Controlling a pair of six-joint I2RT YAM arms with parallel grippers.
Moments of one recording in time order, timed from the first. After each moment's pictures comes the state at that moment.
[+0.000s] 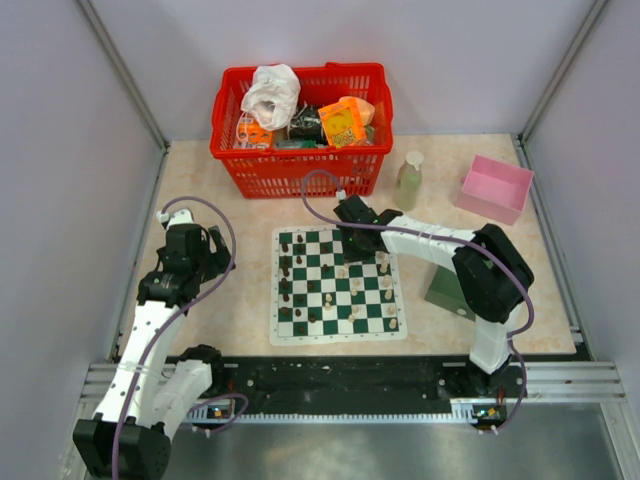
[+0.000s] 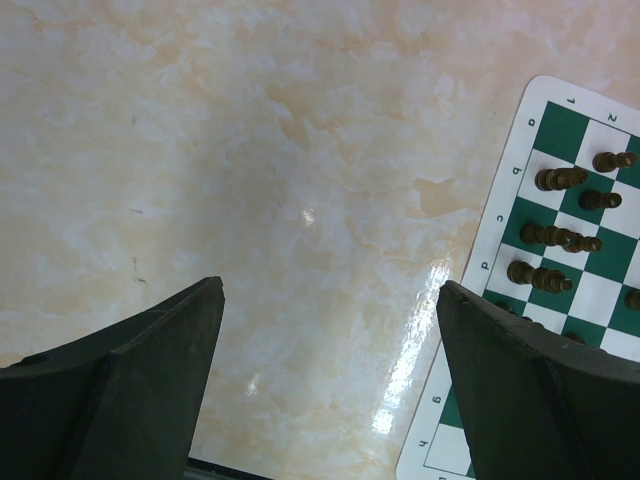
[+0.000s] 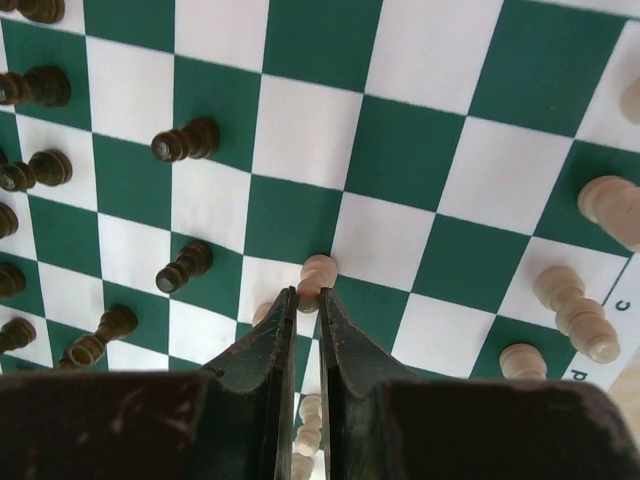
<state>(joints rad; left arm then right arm) -0.09 0.81 0.76 -0.71 -0.23 -0.42 0.76 1.85 1.26 -0.46 0.09 0.54</state>
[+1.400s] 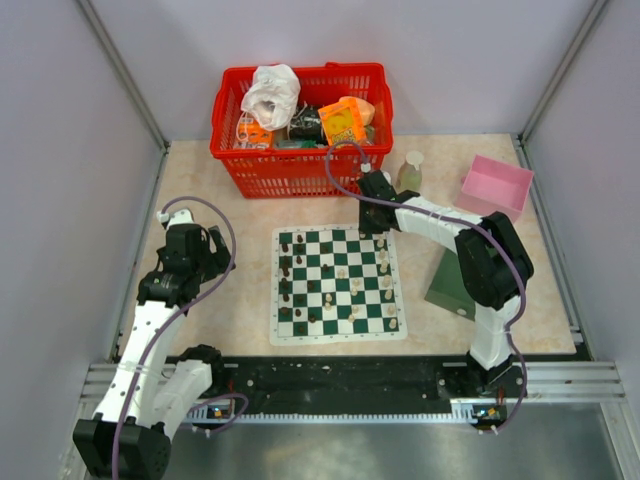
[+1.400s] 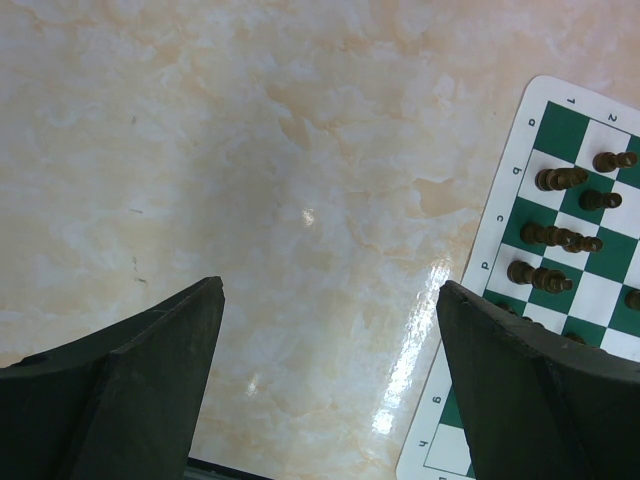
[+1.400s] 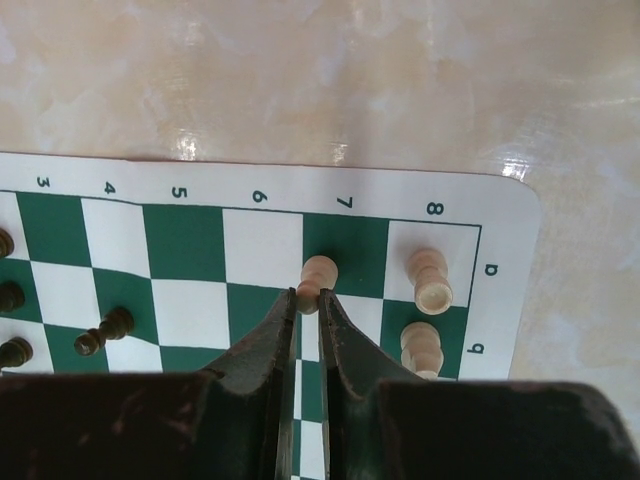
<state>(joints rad) -0.09 0.81 0.76 -0.71 -0.23 -0.42 0.58 1.92 1.35 -0.38 0.14 0.51</state>
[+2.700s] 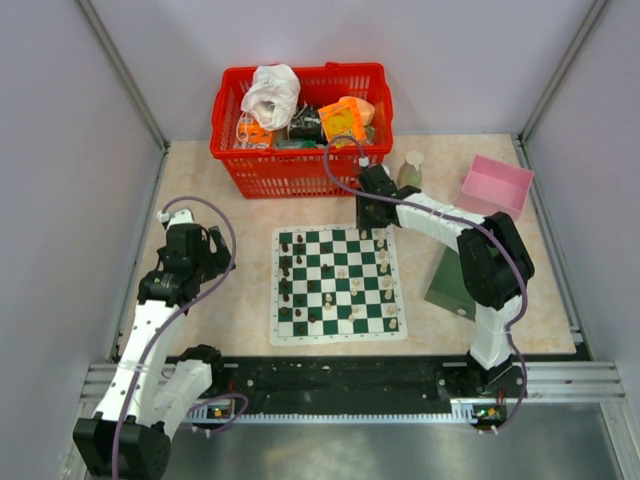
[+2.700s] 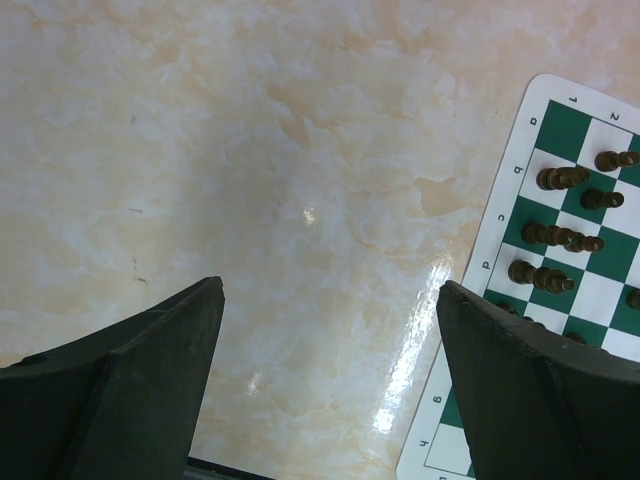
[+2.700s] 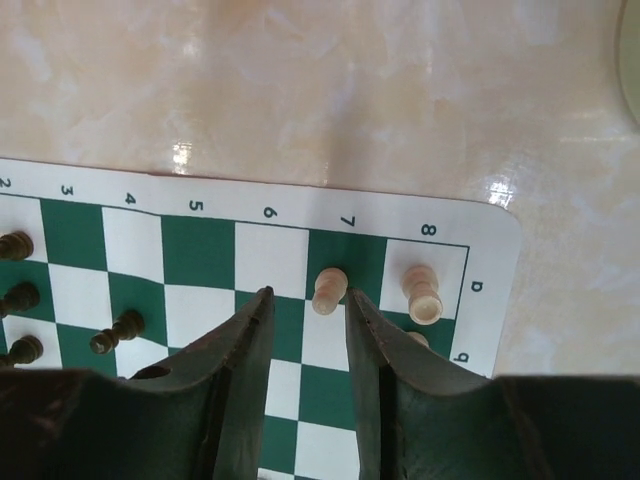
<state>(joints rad) -0.09 0.82 0.76 -0.71 -0.22 -0.42 0.57 1.92 1.38 -0.40 0.14 0.46</state>
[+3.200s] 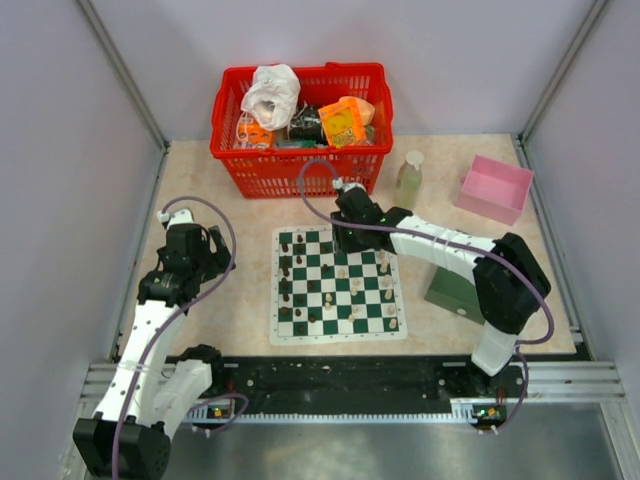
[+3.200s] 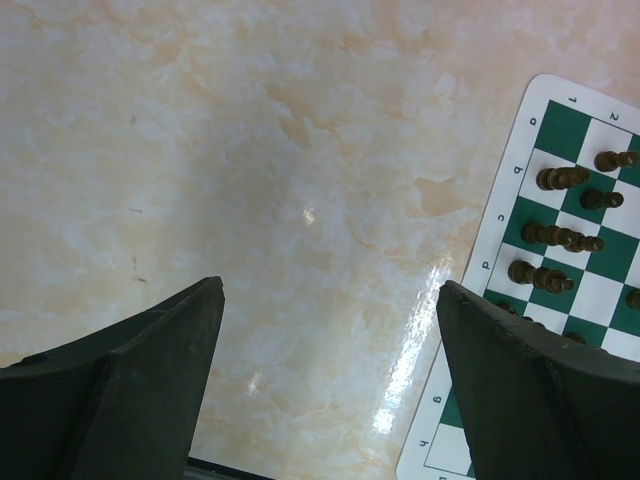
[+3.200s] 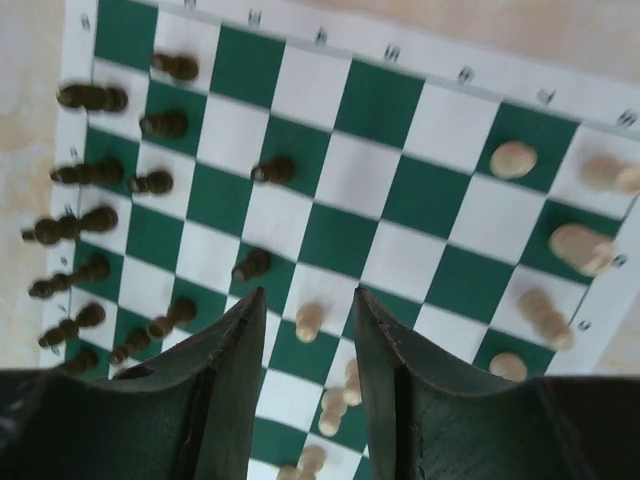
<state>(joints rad) -0.09 0.82 0.76 -0.71 -0.22 -0.42 0.75 1.74 1.29 -0.40 0.12 0.46</state>
